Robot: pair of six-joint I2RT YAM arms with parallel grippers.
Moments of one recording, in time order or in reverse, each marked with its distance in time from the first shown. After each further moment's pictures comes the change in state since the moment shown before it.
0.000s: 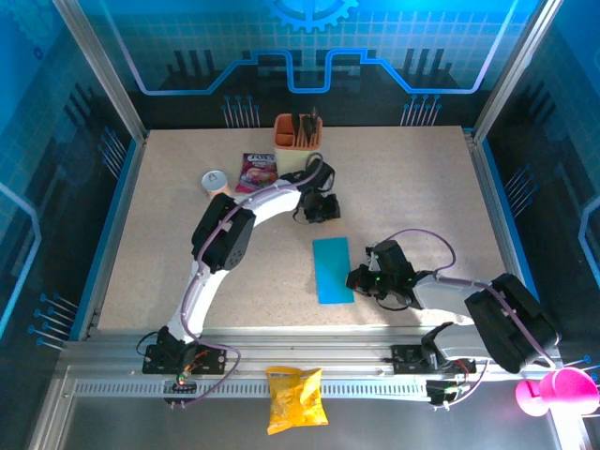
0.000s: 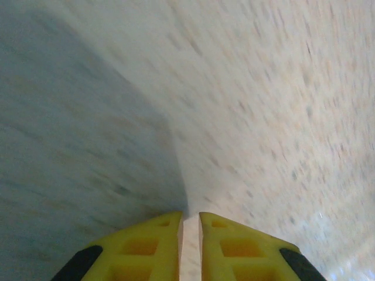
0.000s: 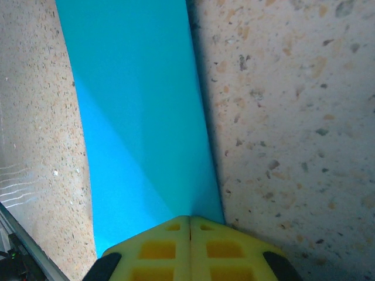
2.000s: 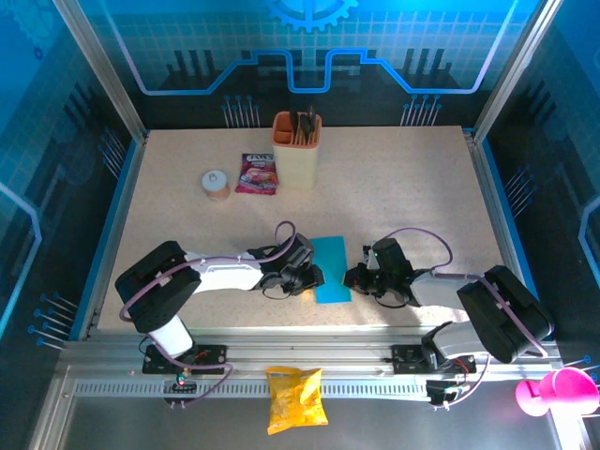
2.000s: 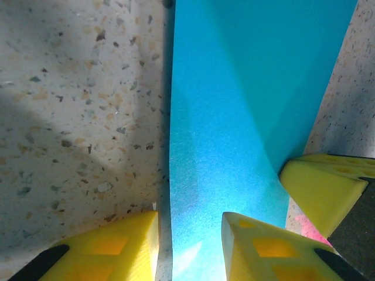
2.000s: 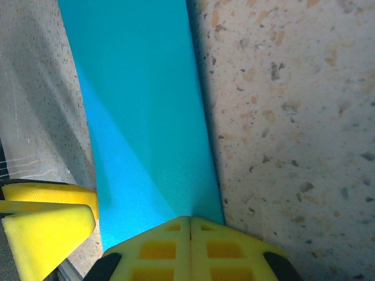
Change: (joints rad) left arm -0.304 -0.678 -1.035 0.440 -0.100 -0.447; right arm -0.010 0.070 0.007 0.082 -0.064 0.000
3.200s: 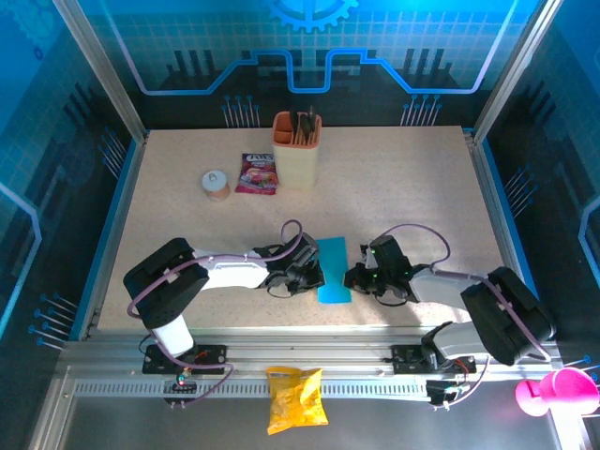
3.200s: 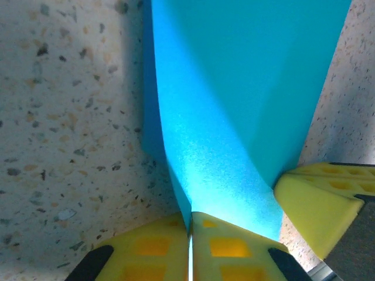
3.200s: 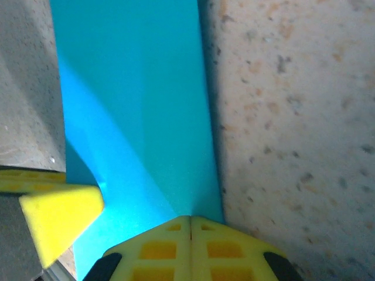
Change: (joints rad) left arm -0.010 0.050 0.038 0.014 0.000 0.031; right arm 0.005 -0.058 0.061 -0.182 0.023 -0.094
